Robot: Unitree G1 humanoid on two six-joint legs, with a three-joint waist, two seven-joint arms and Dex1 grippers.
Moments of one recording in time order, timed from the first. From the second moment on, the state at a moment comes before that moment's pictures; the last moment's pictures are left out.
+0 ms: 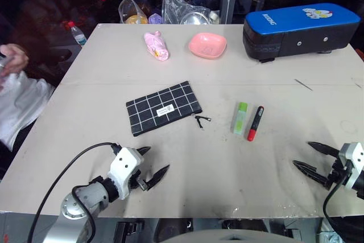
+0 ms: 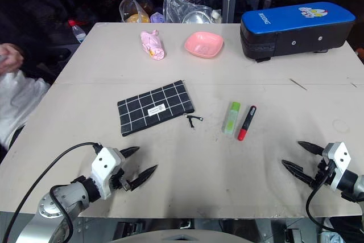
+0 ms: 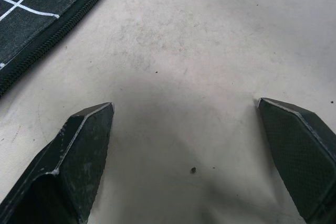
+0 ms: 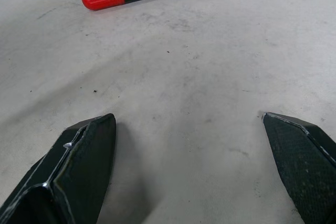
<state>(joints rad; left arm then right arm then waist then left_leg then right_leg) 0.45 0.60 0.12 -0.47 -0.26 0.23 -0.70 0.24 -0.71 -0.33 0.18 0.47 -0.09 1.15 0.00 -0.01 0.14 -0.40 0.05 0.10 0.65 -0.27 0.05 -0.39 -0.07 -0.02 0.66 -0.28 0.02</state>
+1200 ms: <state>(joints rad) -0.21 0.92 0.16 0.66 0.07 -0.89 -0.92 0.05 -0.66 -0.20 -0.25 0.64 0.25 1.08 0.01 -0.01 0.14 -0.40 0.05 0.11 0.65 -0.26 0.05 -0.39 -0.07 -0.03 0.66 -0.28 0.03</state>
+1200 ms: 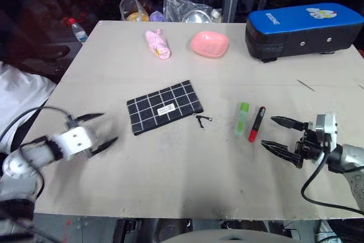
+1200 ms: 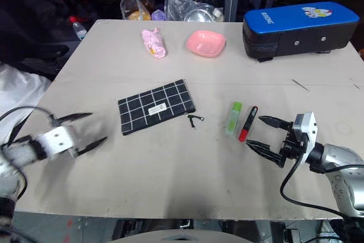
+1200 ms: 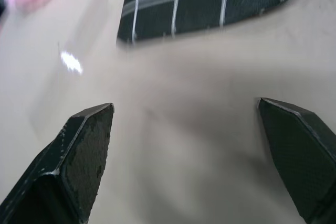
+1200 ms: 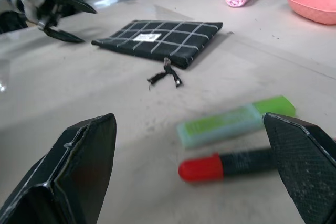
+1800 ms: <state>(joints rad) -0.52 0.77 -0.15 0.74 0.42 -1.13 -0.62 0.11 -0.66 -0.21 -0.29 0.61 0.26 1.00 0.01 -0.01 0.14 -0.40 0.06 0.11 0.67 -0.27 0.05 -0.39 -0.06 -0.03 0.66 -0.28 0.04</state>
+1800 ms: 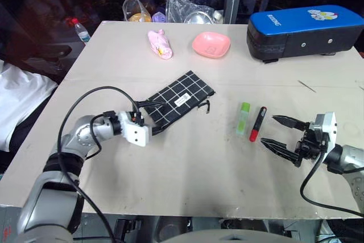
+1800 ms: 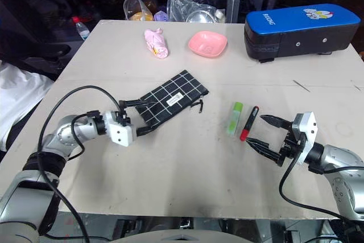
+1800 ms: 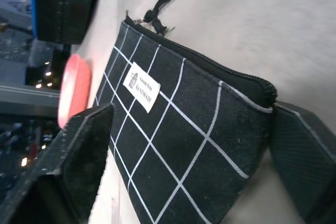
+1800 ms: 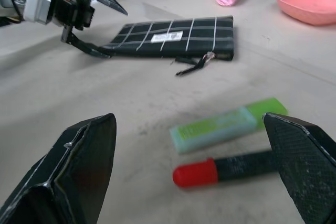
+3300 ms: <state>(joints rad) -0.34 0.55 -0.15 -0.03 -0.21 -0.17 -0.77 -0.48 -0.44 -0.07 -0.19 0.50 0.83 0.39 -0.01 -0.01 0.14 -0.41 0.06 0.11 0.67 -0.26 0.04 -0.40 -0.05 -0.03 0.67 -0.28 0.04</state>
